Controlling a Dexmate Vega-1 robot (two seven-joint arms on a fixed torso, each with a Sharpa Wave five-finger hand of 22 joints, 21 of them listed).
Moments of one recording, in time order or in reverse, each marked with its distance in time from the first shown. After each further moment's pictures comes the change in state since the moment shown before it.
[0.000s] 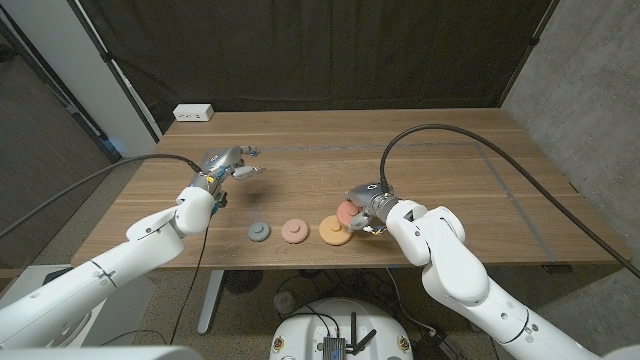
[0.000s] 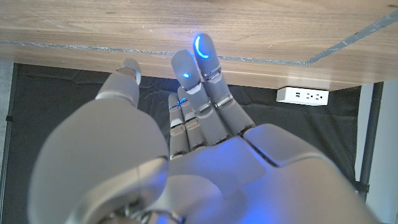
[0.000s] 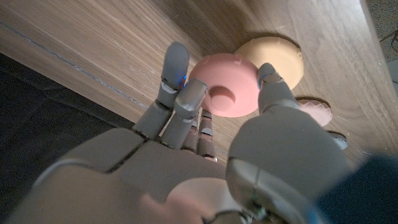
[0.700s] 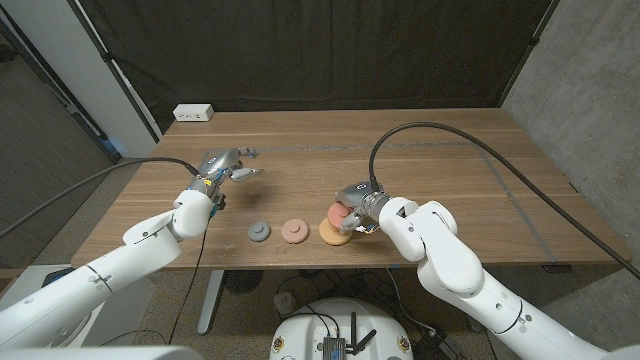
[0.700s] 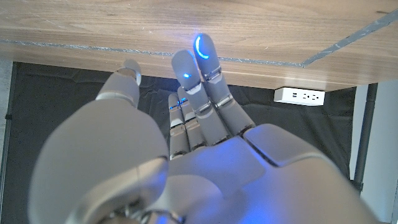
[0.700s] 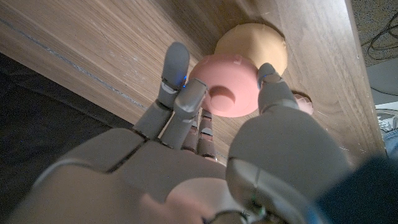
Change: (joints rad) left arm 0.031 0.010 -0.019 -0.015 -0.005 -0.005 0.014; left_hand -0.005 0.005 0.000 0.000 0.000 0.001 -0.002 0.000 0.000 0.000 0.000 0.000 0.000 -0.002 -0.002 0.004 0.000 -0.004 -0.004 0.008 -0.009; right arm 0.050 0.001 -0.036 0.015 0.038 0.050 0.009; right_hand 0.000 0.000 0.000 0.000 0.002 0.000 0.000 -0.001 0.000 0.000 0.000 -0.005 0.006 0.011 0.000 0.000 0.000 0.009 -0.009 0.000 -0.002
